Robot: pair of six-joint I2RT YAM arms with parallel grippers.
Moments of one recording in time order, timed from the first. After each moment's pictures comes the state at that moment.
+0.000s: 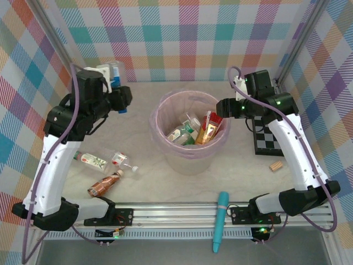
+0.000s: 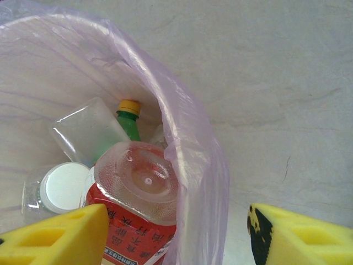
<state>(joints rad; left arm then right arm) -0.47 1.26 1.83 -1.08 -0.17 -0.35 0.33 1.37 1.69 -1.18 -0.19 0.21</state>
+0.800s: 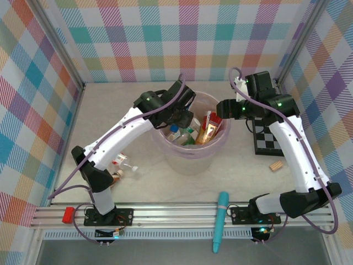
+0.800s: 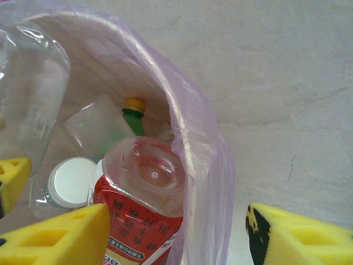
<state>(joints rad) -0.86 1.79 2.05 -1.24 -0.26 -0.29 0.33 1.35 1.68 -1.18 -0.21 0.21</state>
